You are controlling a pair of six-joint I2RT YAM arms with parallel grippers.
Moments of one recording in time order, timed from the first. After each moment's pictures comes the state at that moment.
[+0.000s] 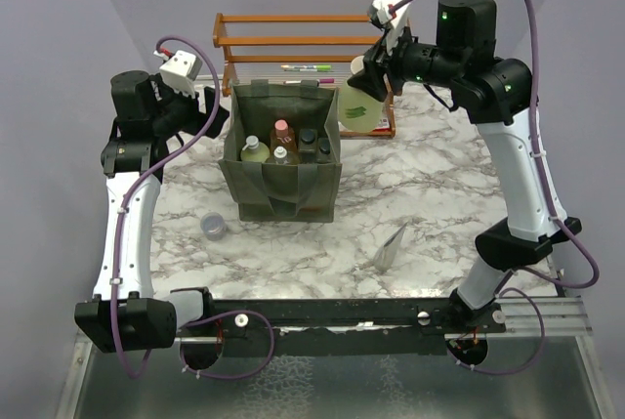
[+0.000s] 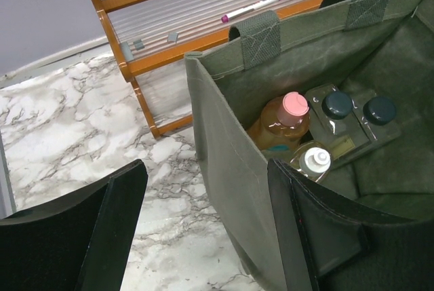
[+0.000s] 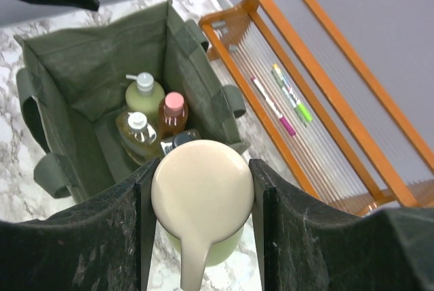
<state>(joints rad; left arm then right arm) 0.07 1.20 1.38 -0.53 0.51 0.13 0.54 1.72 2.43 -1.02 -0.42 -0.40</state>
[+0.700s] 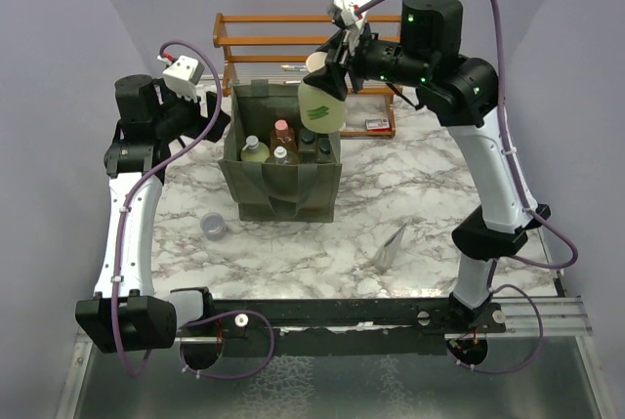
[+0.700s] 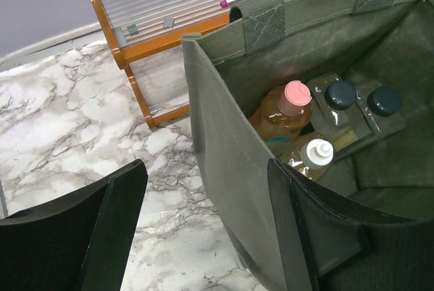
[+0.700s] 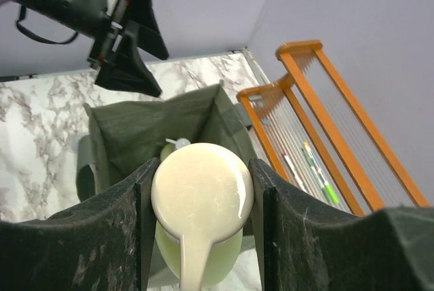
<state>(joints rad) 0.07 1.20 1.33 -0.52 0.51 0.13 0.69 1.86 2.65 -0.94 -0.43 -0.35</state>
